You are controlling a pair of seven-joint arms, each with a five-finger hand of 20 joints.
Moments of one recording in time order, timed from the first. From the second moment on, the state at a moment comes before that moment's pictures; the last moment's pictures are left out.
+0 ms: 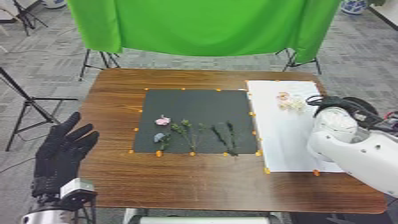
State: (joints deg) left arm 141.9 -43.9 -92.2 -131.9 23.4 26.6 39.8; right arm -45.7 -30.2 21.8 -96.9 -101.7 0.3 69.1
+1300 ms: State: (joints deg) left arm 143.1 -45.6 -95.5 -132.2 24.8 26.4 36.1; right arm -29.0 -61.9 3.5 -95.9 -107.8 2.4 53.2
